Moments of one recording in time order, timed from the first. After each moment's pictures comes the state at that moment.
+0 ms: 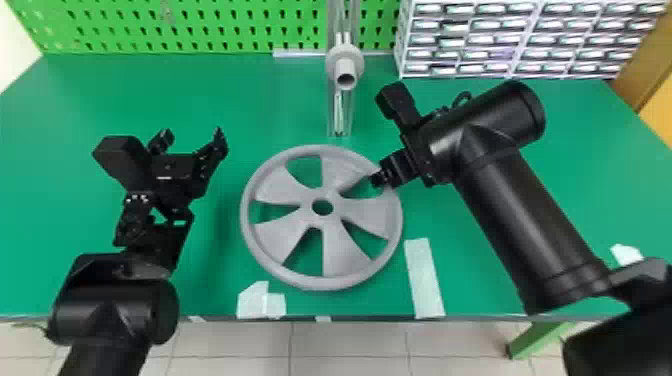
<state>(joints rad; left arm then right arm) 0.02 0.17 -0.02 -1.53 0.27 -0.14 -0.05 -0.62 0.00 0.37 -1.22 0.23 1.17 0.63</state>
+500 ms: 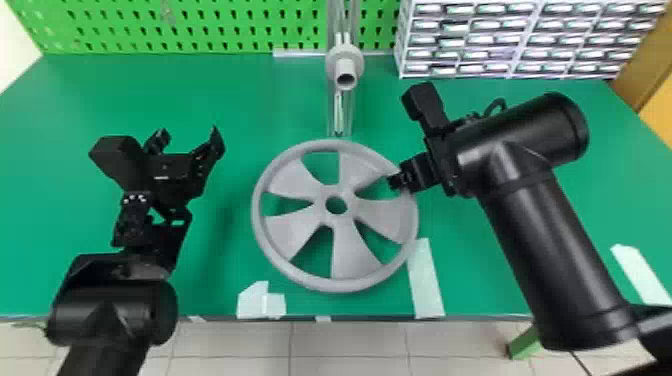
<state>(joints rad) 0.02 0.17 -0.02 -1.54 0.27 -0.14 -0.04 -0.48 -0.03 0.29 -1.49 0.28 1.29 0.63</state>
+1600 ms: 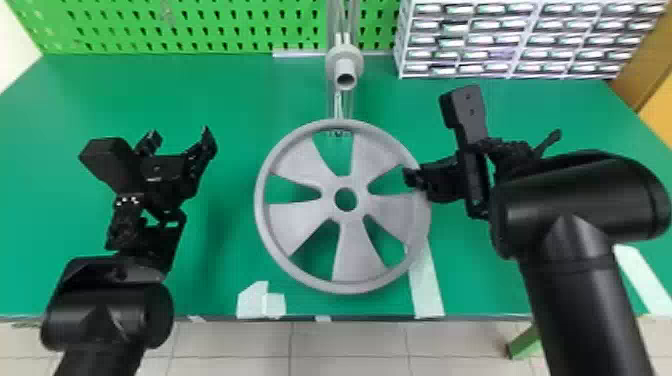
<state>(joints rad) 0.03 0.17 0.00 -1.56 0.28 -0.14 -0.01 -0.20 -0.02 0.17 -1.88 0.30 1.15 0.57</state>
